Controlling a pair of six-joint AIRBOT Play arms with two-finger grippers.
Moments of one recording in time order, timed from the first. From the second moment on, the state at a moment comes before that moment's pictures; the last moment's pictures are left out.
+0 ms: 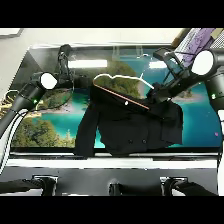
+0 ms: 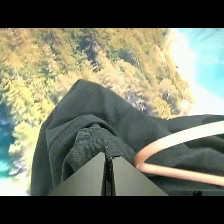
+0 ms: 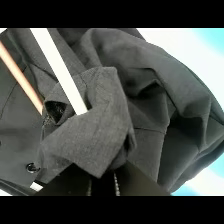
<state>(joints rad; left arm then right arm) -0.35 -1.48 1.46 1.21 -0.73 -1.54 0.22 -1.29 1.62 -1.50 1.56 1.20</state>
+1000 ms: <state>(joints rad) -0.34 -1.50 1.46 1.22 -0.78 -1.54 0.28 -1.23 1.62 -1.60 1.64 1.26</state>
